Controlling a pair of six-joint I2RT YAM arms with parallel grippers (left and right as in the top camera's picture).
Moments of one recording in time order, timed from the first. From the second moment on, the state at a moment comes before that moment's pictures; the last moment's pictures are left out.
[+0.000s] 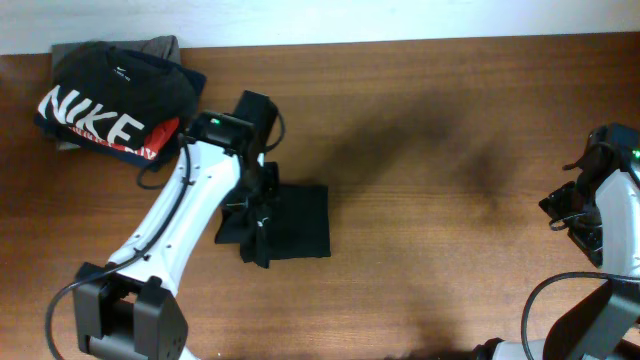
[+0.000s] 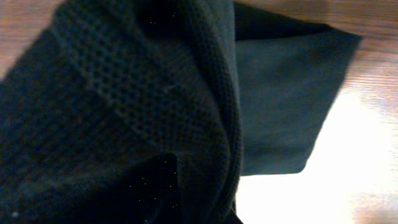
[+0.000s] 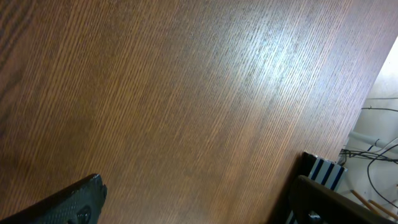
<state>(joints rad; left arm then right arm) -0.37 1.75 1.52 -1.28 -0.01 -0.42 -0.47 1.58 1.25 -1.21 0.35 0.68</state>
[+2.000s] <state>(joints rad) -0.81 1.90 1.91 -1.38 -0.01 -0.40 -0.47 1.58 1.25 -1.21 0.35 0.68</state>
